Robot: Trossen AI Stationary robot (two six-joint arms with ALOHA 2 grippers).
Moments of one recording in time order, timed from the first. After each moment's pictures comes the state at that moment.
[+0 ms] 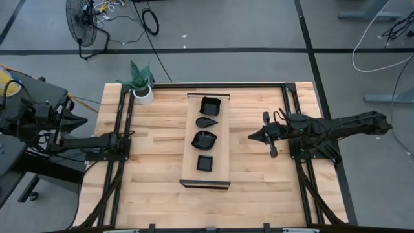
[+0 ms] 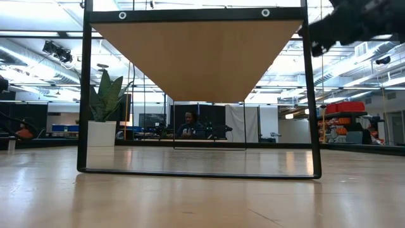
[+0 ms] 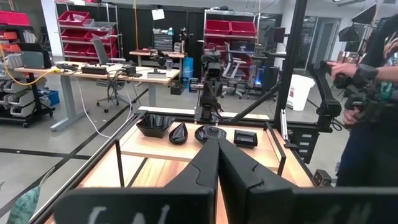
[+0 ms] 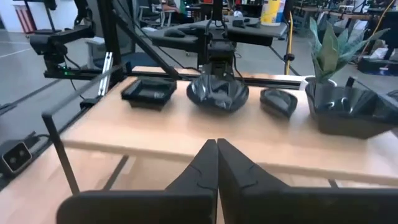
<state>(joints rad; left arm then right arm) 0.04 0.01 1.24 -1.22 -0.03 -0.07 0.06 0.62 0.37 0.09 -0.04 -0.04</state>
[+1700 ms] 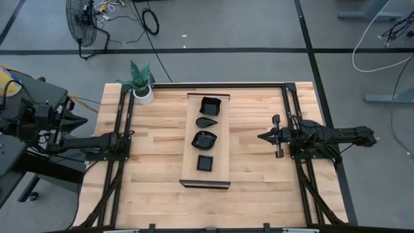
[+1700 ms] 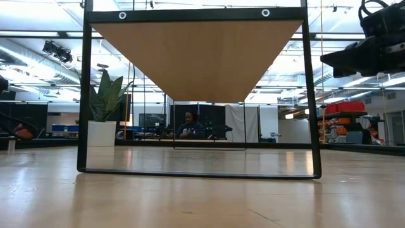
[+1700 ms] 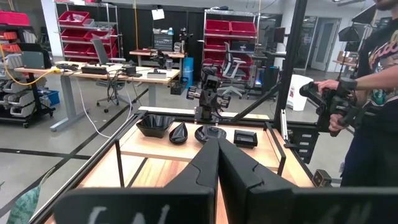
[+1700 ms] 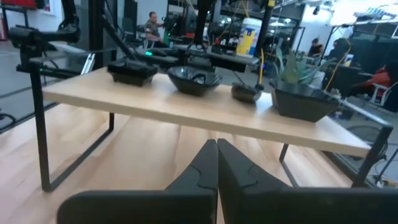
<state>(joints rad) 0.04 0.01 1.24 -1.22 -0.03 -0.07 0.02 0.05 0.02 0.01 0.00 -0.17</state>
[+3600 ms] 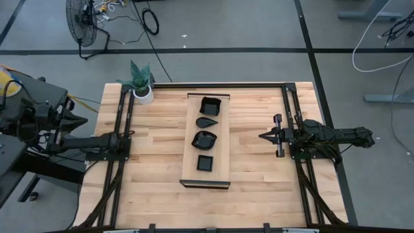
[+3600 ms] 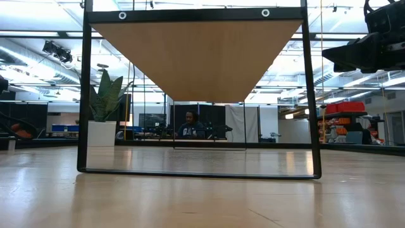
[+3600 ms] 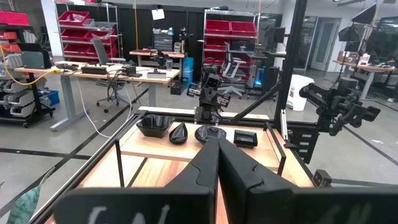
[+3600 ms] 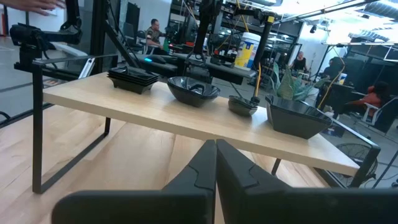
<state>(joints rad) 0.04 0.01 1.24 -1.22 -0.03 -0.07 0.03 0.00 0.02 0.01 -0.01 -0.25</state>
